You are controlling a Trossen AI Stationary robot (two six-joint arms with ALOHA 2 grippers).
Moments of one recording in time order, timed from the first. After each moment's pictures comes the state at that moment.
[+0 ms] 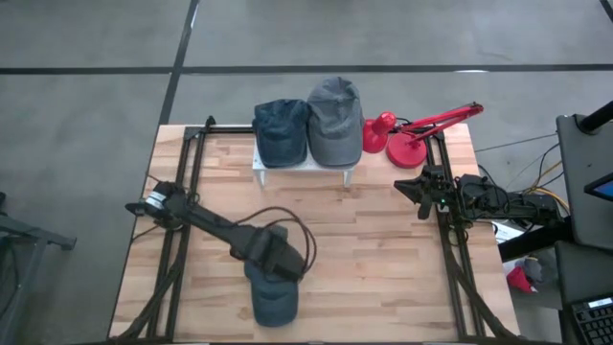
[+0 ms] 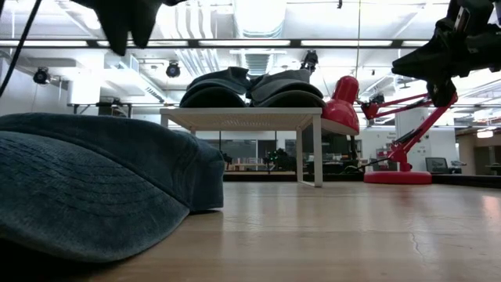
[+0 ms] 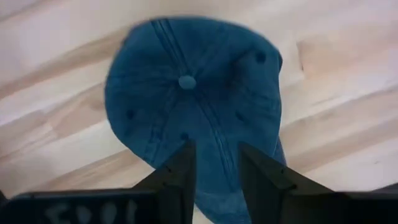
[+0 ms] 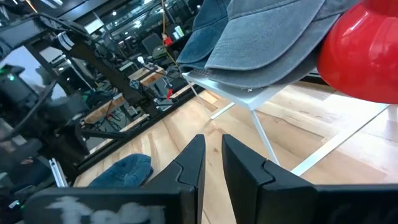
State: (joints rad) left arm -0.44 1.89 1.81 -1.38 -0.07 -1.63; right arm -0.02 0.05 0.19 -0.23 0.26 0.57
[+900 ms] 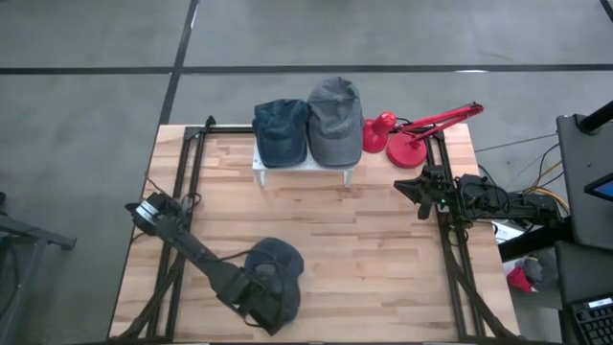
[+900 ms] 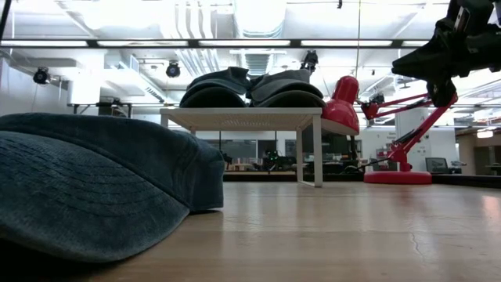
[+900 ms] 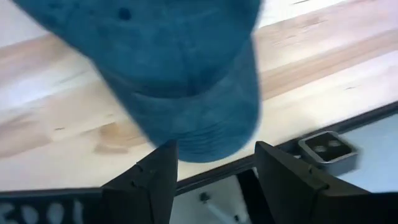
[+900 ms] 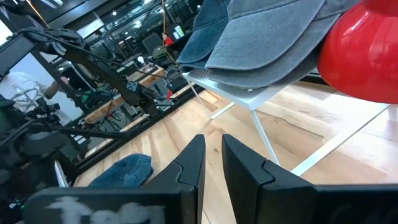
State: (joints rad) left arm -0.67 1.89 1.68 -1.06 -0.03 -1.96; right arm -0.02 0.05 0.19 -0.23 0.26 0.57
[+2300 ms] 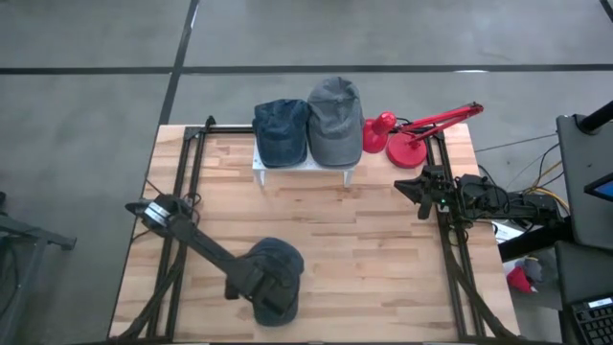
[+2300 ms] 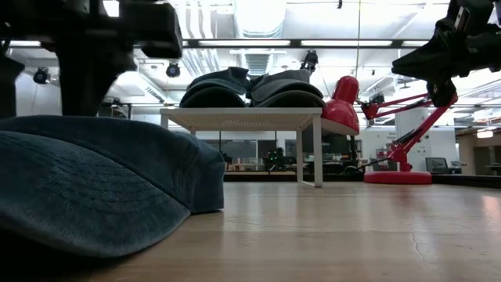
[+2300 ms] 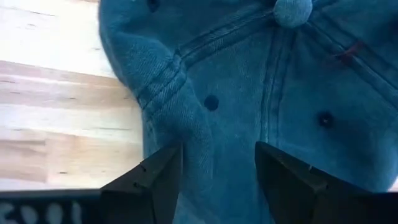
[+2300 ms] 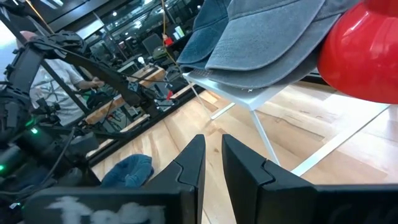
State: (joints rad) left arm -0.60 1.95 1.51 -1.08 -0.08 -2.34; right arm -0.02 0.05 0.19 -0.23 0.26 0.57
